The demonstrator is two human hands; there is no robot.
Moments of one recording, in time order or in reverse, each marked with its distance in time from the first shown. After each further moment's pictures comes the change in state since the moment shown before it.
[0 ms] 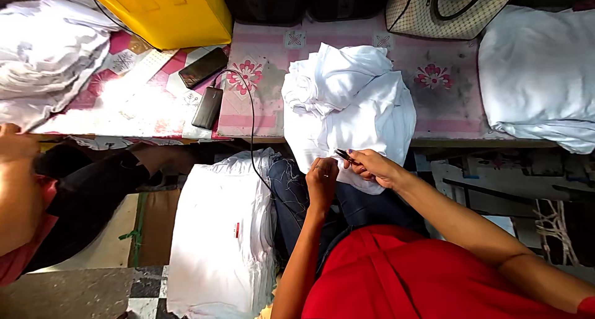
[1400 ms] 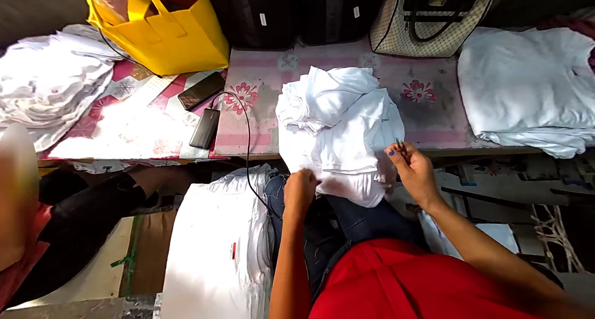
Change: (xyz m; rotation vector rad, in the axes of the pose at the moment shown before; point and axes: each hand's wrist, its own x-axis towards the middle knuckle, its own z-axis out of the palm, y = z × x) left_hand 0.063 0.031 -0.052 0.511 -0.658 -0.467; right_hand -0.047 0.022 -0.048 -0.488 0.793 -0.784
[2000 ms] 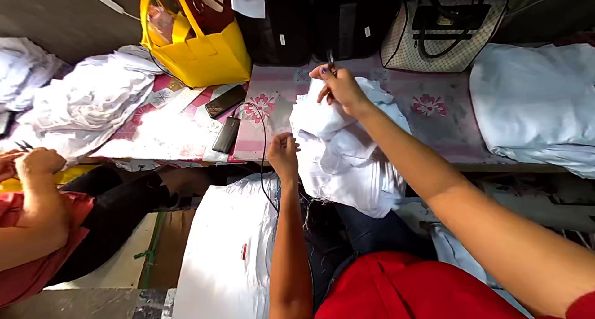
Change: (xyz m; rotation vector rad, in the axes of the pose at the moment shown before) left_hand 0.058 -0.005 -0.042 -0.646 0.829 0.217; right_hand 0.203 -0.106 0.114 0.470 -0.389 -0.057
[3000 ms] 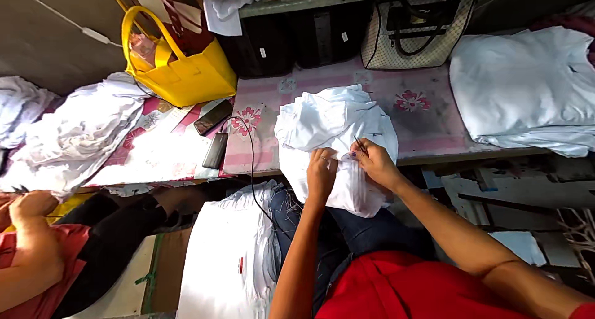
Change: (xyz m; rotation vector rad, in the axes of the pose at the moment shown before) left_hand -0.064 0.015 0.072 0.198 -0.452 0.421; right_hand -0.181 0.049 -0.053 -0.336 0.147 0.051
